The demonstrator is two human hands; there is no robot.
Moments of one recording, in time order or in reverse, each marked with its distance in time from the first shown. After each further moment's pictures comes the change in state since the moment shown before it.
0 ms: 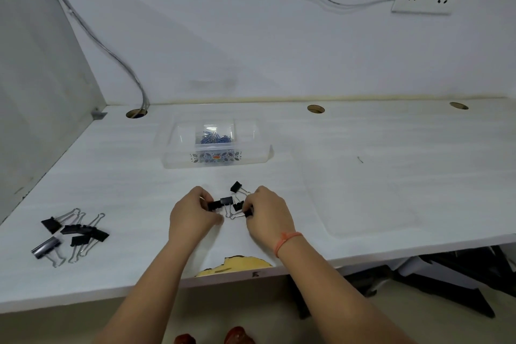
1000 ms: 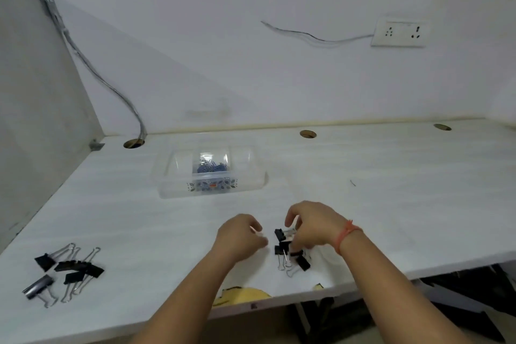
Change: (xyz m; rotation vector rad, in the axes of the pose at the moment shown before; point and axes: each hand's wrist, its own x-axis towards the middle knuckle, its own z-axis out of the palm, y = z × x) left_hand -0.014 0.070 0.022 0.151 -0.400 0.126; right_hand -0.009 0.020 -0.112 -0.070 -0.426 0.295
